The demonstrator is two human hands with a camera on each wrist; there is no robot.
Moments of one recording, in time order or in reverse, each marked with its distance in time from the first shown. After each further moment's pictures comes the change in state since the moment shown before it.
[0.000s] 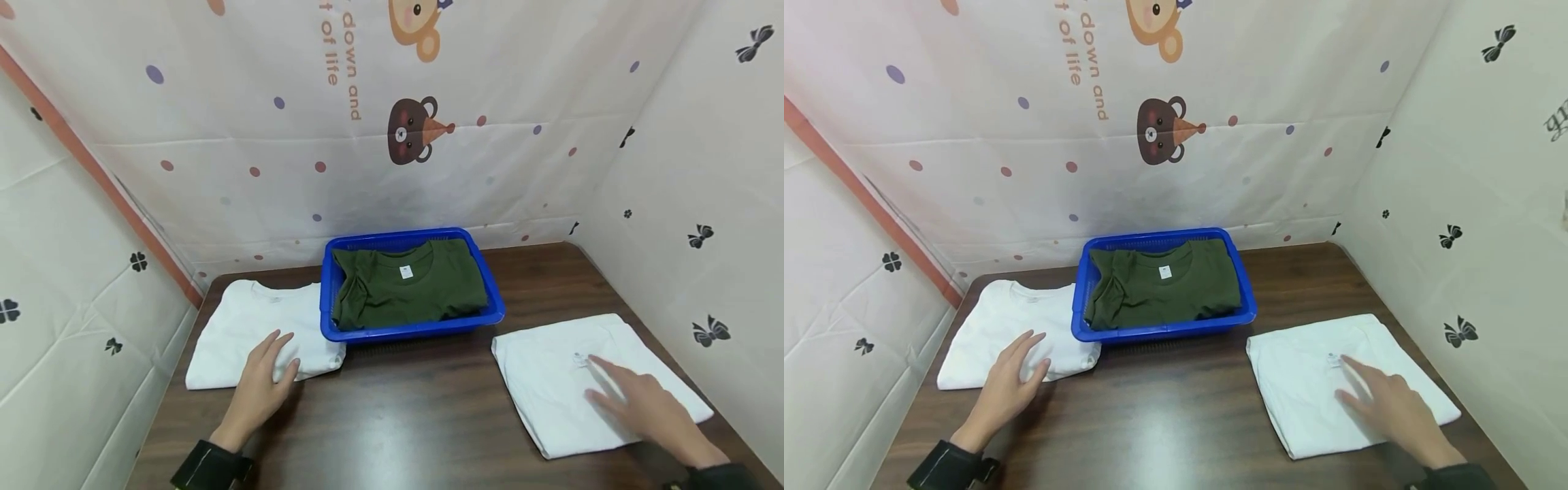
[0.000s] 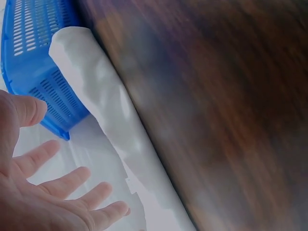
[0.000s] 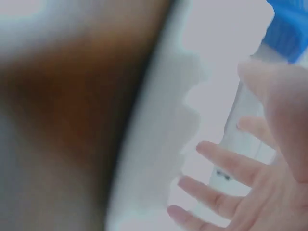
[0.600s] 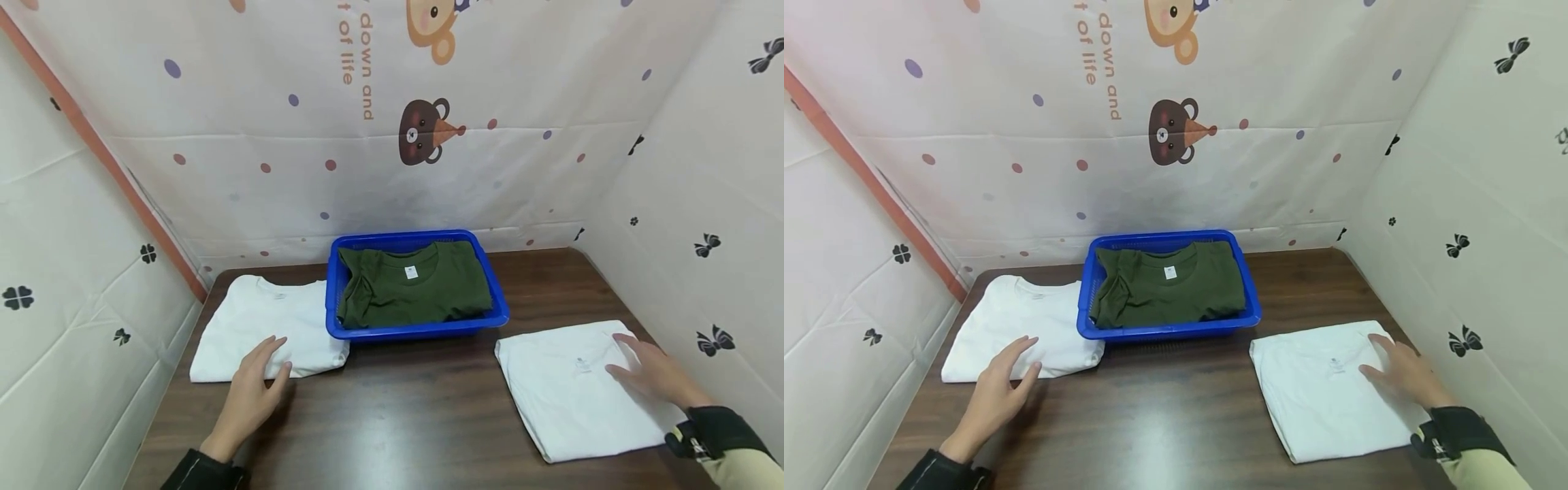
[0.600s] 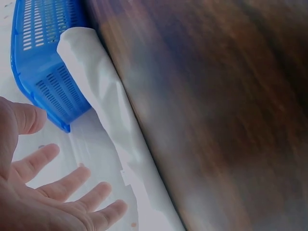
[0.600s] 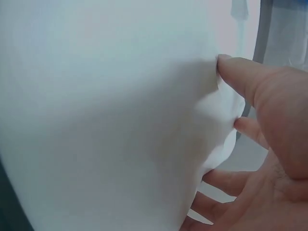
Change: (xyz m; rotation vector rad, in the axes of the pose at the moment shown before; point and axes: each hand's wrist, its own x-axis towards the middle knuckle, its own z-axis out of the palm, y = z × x) left_hand -0.016 0.000 -0.013 -0.026 0.045 -0.046; right_hand 0.060 0.065 -0.014 0.075 -0.081 0.004
